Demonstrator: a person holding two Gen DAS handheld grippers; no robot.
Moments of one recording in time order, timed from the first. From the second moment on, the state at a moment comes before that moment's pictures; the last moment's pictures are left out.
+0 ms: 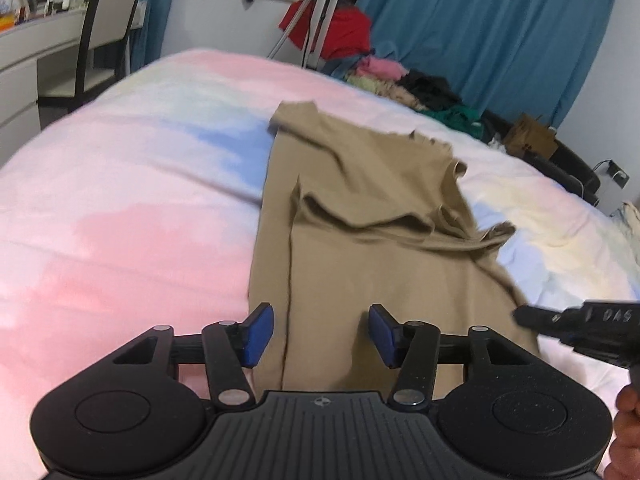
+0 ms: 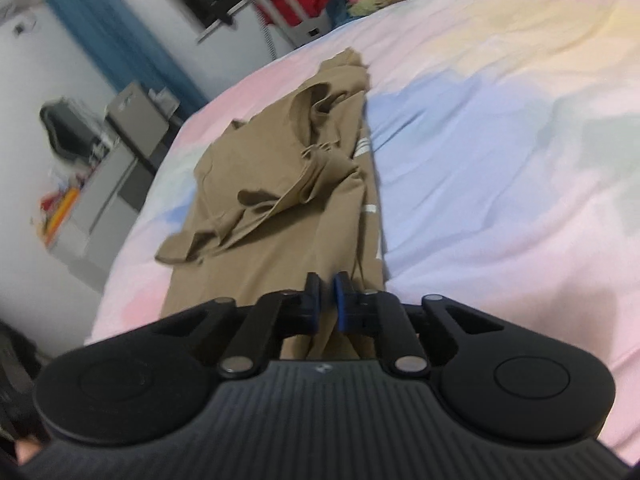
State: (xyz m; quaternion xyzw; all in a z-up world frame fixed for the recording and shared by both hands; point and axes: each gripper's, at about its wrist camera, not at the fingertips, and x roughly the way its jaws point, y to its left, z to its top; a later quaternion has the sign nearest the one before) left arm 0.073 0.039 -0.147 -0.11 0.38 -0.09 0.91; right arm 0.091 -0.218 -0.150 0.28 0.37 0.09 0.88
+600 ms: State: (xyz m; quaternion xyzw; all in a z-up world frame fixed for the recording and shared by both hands) left arm 0.058 0.060 -0.129 -0.14 0.35 -0.05 0.92; right arm 0.089 -0.250 -0.149 0.33 0.36 0.09 0.87
